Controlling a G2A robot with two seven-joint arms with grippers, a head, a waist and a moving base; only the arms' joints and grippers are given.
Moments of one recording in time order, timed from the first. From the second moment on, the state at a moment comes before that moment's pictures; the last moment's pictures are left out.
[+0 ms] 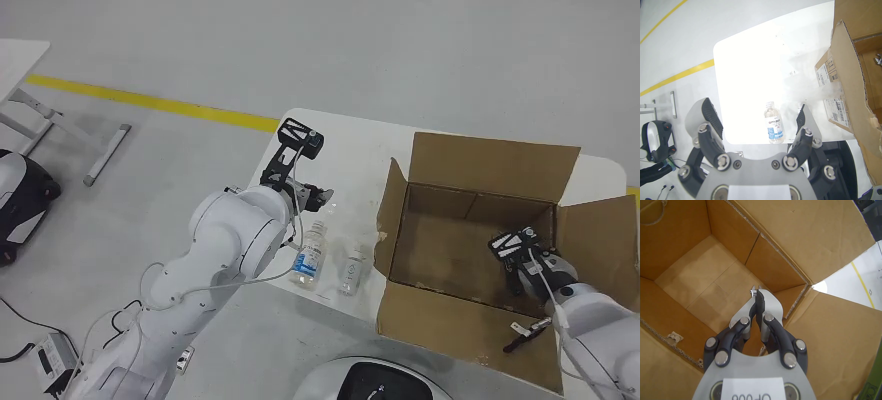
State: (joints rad) left arm 0.94 -1.00 -1.29 -2.17 1.24 0.19 -1.40; right arm -1.15 -1.01 1.22 -2.03 -1.39 -0.23 0.92
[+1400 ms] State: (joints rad) left arm 0.94 -1.00 -1.29 -2.17 1.24 0.19 -1.40; right arm -0.93 -1.09 0.99 -1.86 -1.49 -0.11 1.13
